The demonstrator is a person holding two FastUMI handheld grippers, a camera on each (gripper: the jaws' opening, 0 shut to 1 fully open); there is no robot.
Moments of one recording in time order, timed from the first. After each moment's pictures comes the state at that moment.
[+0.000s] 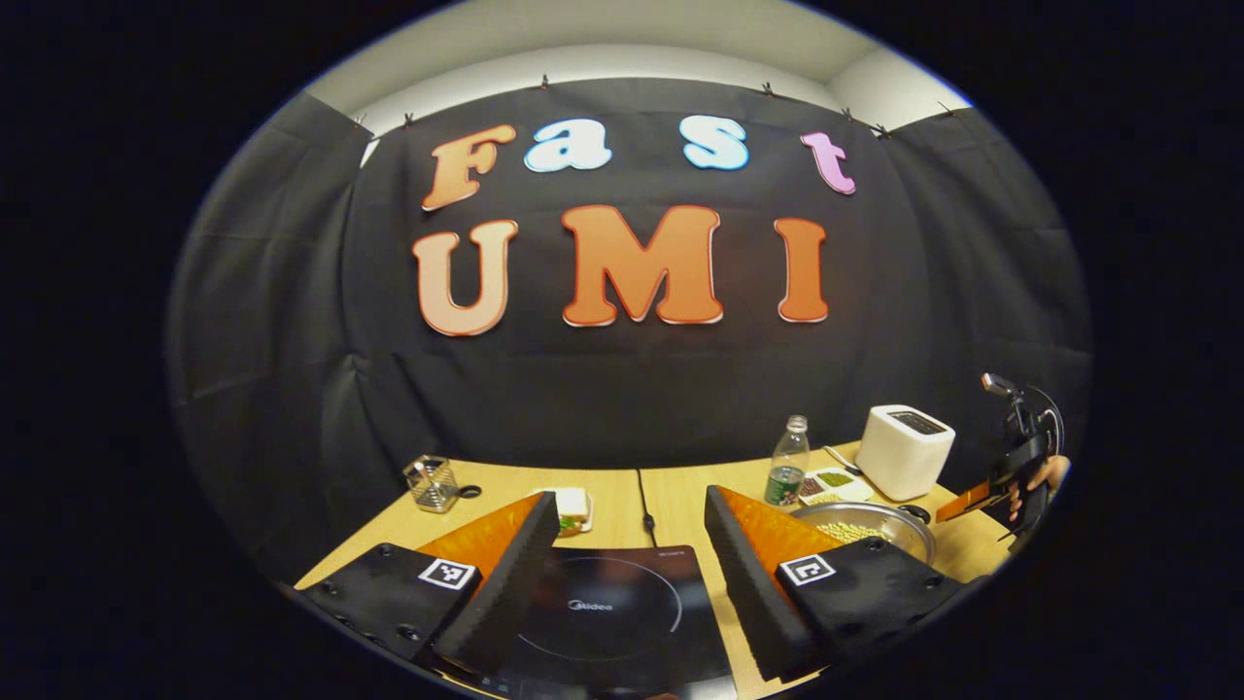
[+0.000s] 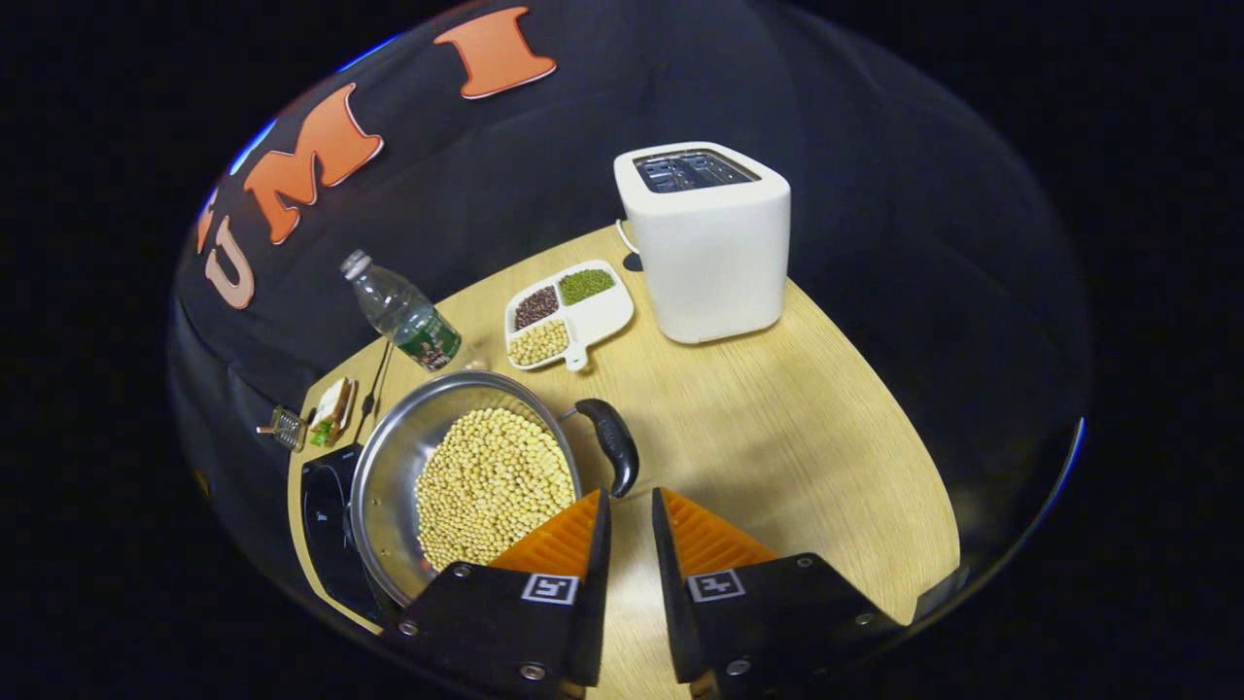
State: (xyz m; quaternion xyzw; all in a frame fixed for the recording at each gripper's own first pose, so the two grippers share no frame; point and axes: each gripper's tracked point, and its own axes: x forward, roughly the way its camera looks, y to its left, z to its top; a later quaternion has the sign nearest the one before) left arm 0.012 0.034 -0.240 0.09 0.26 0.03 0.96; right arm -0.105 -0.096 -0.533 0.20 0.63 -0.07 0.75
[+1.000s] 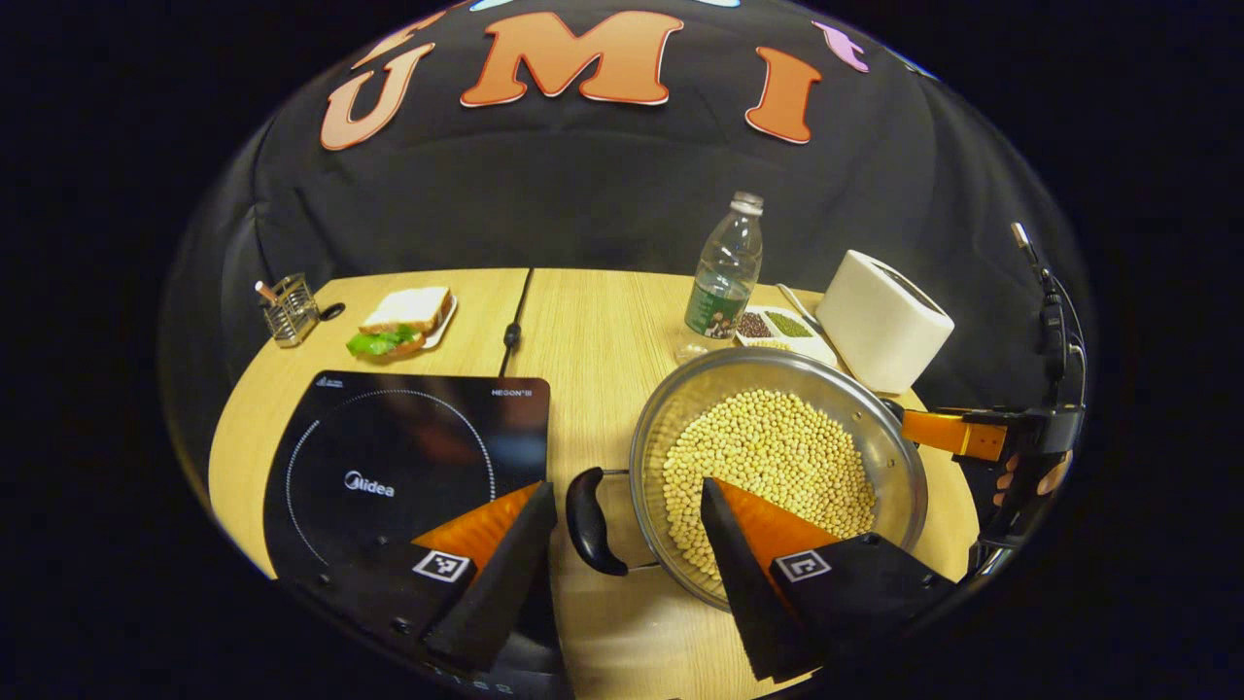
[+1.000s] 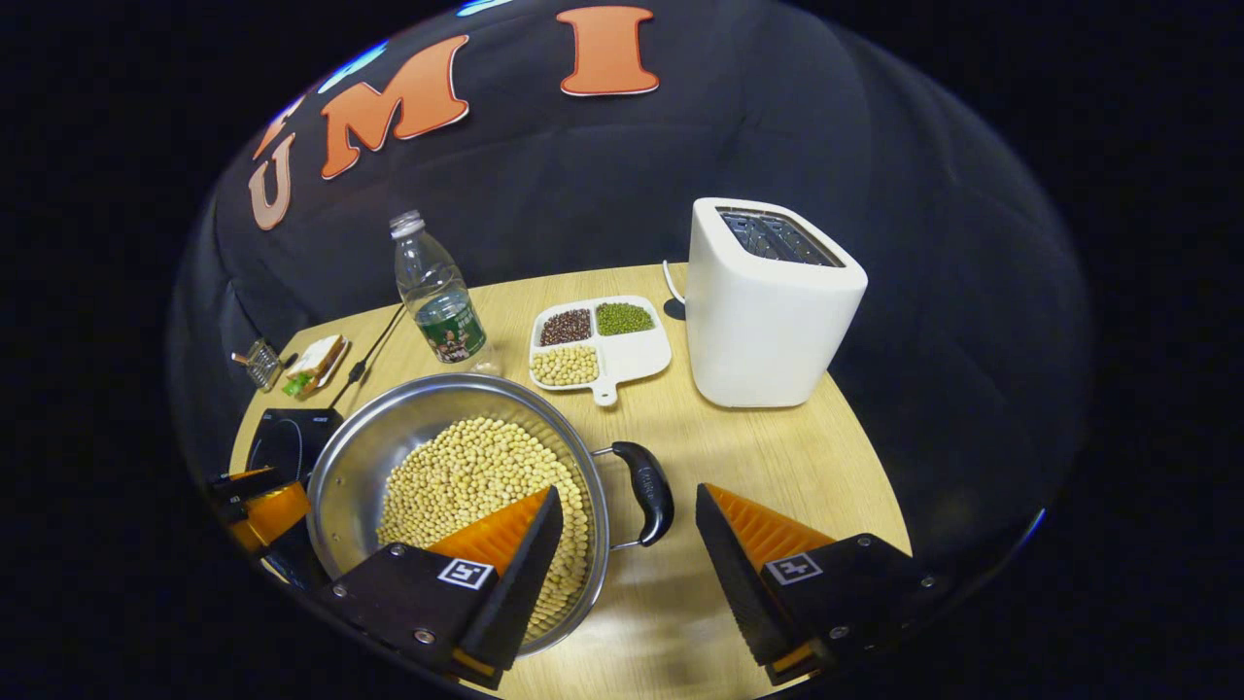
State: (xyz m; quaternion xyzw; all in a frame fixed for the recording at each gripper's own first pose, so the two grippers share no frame) left arm -0.012 -0.050 -0.460 0.03 0.51 0.01 0.86; right arm -0.075 -0.085 -0.556 0.07 0.60 -0.03 0.80
